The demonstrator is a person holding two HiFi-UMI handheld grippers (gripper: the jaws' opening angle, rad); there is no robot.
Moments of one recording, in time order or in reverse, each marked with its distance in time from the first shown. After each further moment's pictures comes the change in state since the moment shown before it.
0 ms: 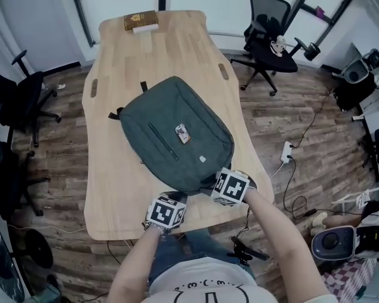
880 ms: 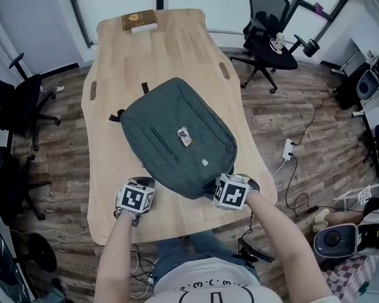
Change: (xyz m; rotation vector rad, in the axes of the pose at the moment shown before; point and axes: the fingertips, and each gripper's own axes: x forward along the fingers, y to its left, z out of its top) left arm -0.054 0.141 0.014 0.067 0.039 0.219; right arm 0.010 0.007 -0.001 -0.084 0.091 -0.005
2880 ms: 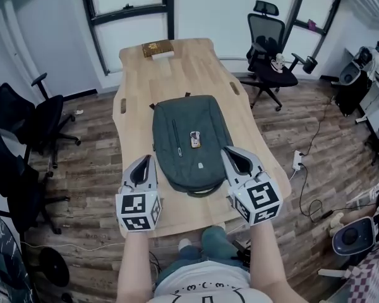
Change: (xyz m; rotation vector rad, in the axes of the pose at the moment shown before) left arm -0.264 0.003 0.098 0.035 -0.853 0.301; right arm -0.237 0.031 0.170 0.345 -0.934 -0.856
